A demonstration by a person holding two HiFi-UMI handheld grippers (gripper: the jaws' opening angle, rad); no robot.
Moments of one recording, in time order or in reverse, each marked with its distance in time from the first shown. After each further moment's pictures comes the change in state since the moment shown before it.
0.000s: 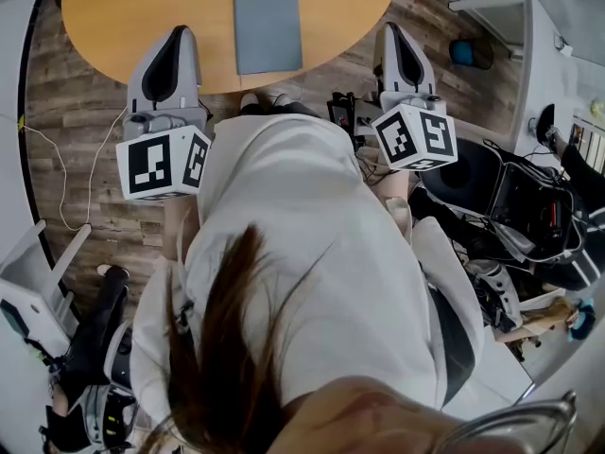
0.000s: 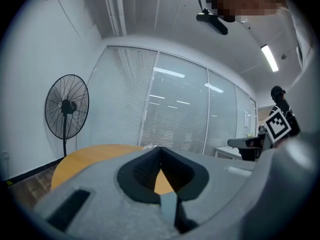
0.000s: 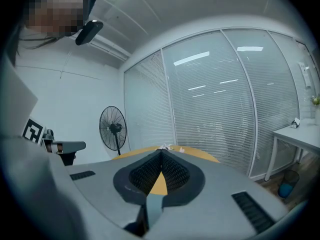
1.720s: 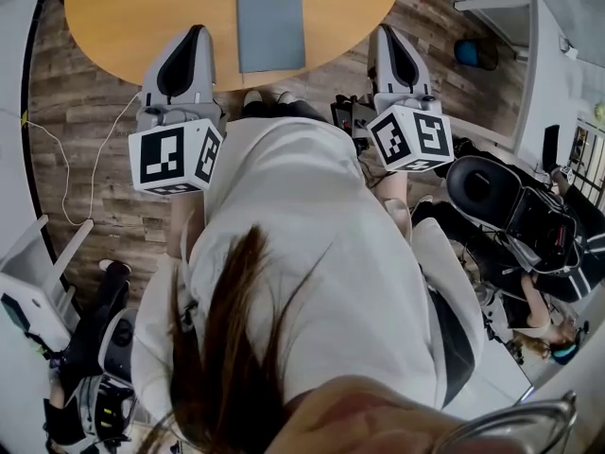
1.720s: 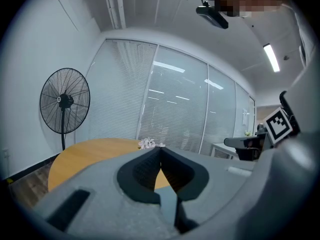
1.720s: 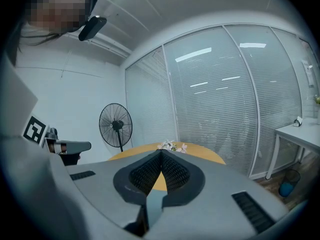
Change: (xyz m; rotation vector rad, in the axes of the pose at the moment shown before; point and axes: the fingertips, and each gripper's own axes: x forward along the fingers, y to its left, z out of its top) left arm 0.014 -0.017 -0.014 -0.013 0.070 -0.022; right arm 0.006 0.003 -0.010 -0.002 0.044 0.024
